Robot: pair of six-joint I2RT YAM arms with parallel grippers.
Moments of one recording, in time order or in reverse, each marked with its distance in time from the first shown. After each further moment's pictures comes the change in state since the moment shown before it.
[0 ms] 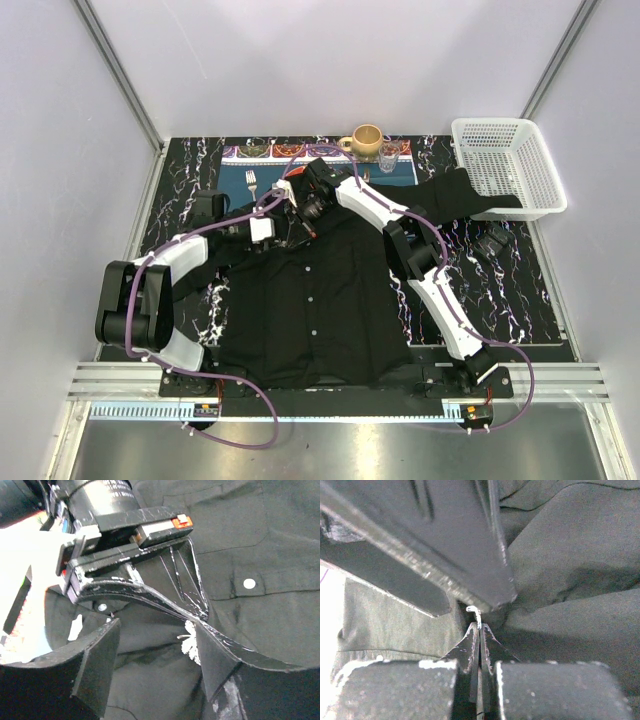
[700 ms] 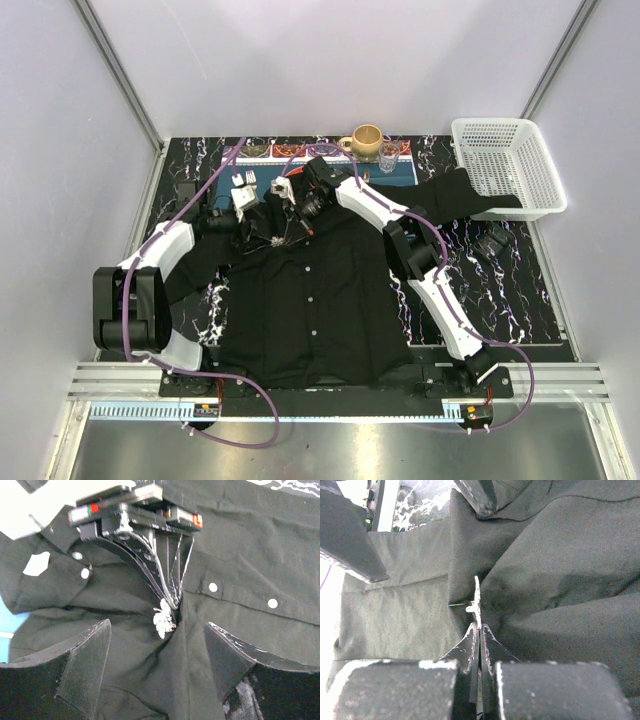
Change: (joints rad) left arm 0.106 -0.026 0.152 -0.321 0.007 -0.375; right arm 0.000 -0.002 -0.005 0.080 0.000 0.066
